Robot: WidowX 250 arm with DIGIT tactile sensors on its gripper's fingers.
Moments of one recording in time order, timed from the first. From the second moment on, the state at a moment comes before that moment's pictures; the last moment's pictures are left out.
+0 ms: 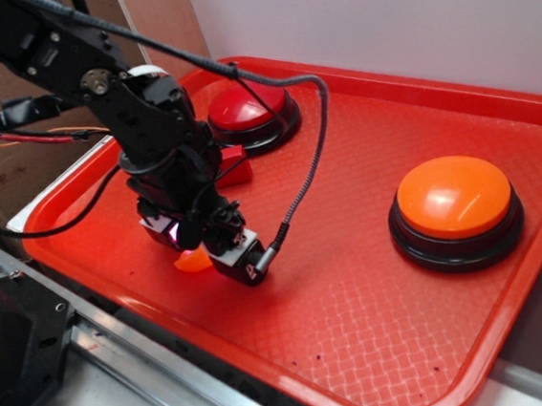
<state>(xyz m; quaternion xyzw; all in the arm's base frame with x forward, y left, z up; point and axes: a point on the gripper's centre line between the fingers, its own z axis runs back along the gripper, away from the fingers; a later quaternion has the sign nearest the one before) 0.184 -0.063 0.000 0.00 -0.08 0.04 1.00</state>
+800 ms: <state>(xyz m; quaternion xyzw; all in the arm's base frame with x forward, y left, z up) 0.190 -0.065 -0.006 -0.02 -0.09 0.05 0.99</state>
